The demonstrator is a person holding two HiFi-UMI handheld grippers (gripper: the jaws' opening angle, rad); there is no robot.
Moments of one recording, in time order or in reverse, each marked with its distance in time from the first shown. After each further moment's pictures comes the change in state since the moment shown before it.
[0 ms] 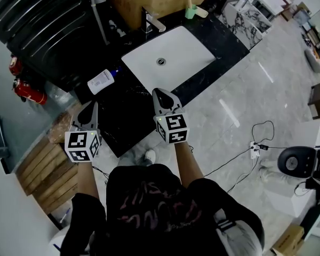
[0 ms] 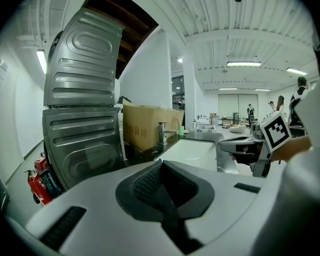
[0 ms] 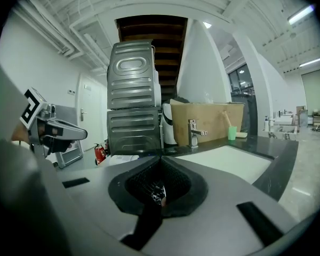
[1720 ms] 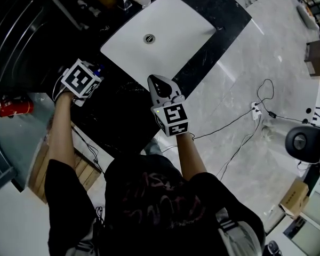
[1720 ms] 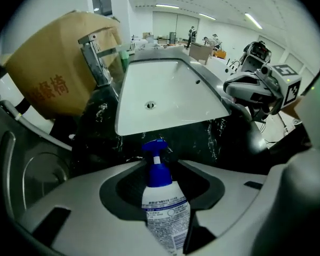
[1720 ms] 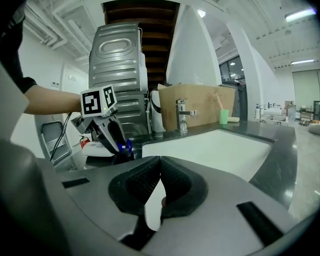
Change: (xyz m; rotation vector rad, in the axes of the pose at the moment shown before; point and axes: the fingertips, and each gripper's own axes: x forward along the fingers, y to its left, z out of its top) left arm 0.226 0.005 -0.077 0.581 0.834 -0.606; right arm 0.073 -0.042 -0.048 0.075 0.121 -0.105
